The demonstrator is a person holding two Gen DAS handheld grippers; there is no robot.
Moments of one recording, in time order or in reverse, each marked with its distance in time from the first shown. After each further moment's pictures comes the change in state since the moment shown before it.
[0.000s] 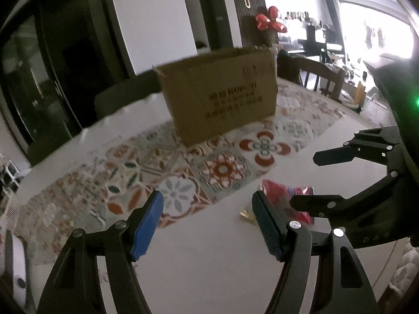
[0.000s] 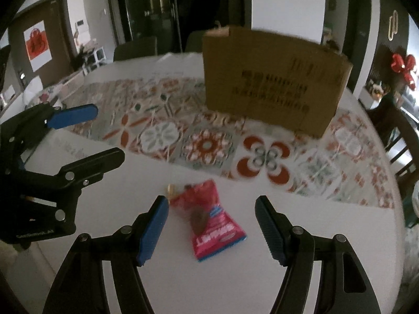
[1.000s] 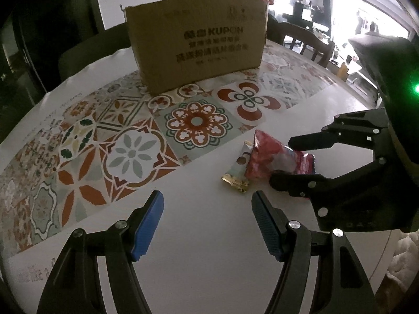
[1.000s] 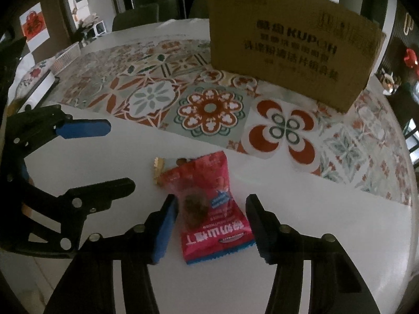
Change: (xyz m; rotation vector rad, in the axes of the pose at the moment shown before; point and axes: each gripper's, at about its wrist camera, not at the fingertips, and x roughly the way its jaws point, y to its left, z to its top) left arm 0.058 0.000 -0.022 -0.017 0.198 -0.183; right arm 0.053 -0.001 -0.008 -0.023 0.160 0.020
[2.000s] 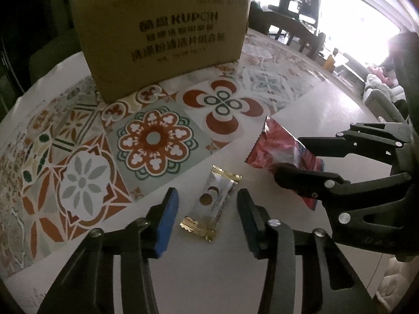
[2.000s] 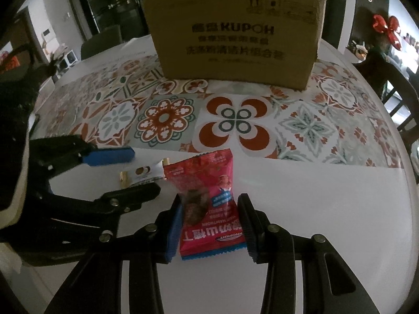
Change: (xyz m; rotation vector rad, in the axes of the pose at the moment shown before) left arm 0.044 -0.026 0.035 0.031 0.050 -0.094; right arm -0.014 -0.037 -0.010 0.198 -0.053 -0.053
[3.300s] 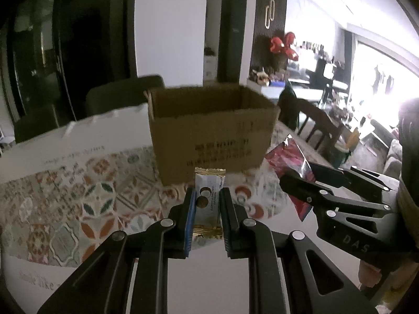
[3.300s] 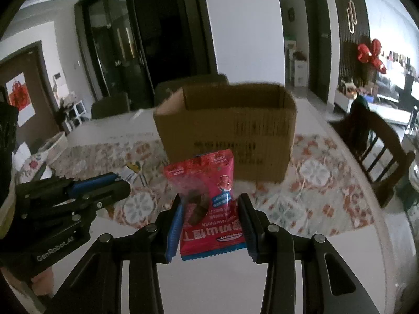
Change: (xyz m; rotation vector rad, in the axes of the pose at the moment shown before) left arm -0.129 0.005 0.055 -0.208 -0.346 0.162; right arm -0.096 -0.009 0.060 0.026 -0.350 0.015
